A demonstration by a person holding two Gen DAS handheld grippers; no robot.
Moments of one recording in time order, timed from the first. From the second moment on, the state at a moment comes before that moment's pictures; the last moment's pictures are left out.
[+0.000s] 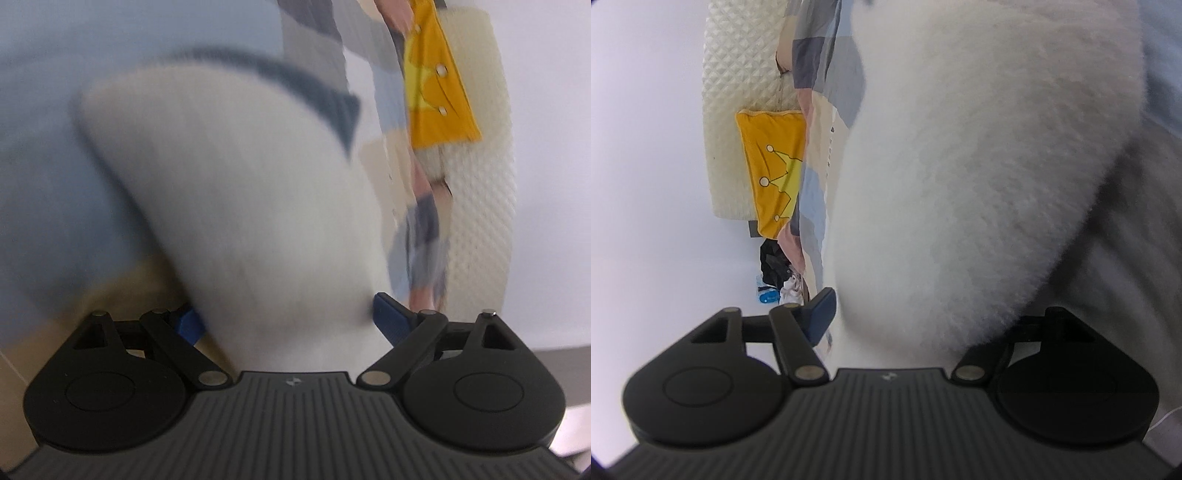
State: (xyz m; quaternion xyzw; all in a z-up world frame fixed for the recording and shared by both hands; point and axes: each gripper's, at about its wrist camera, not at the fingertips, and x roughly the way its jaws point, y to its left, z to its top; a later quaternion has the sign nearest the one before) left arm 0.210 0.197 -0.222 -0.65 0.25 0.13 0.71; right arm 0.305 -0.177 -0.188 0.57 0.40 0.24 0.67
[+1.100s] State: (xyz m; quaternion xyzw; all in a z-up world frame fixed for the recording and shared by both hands) left arm 0.210 0.197 -0.144 -0.52 0.25 0.16 0.80; right arm 0.276 -0.217 -0.132 0.50 0.34 0.19 0.77
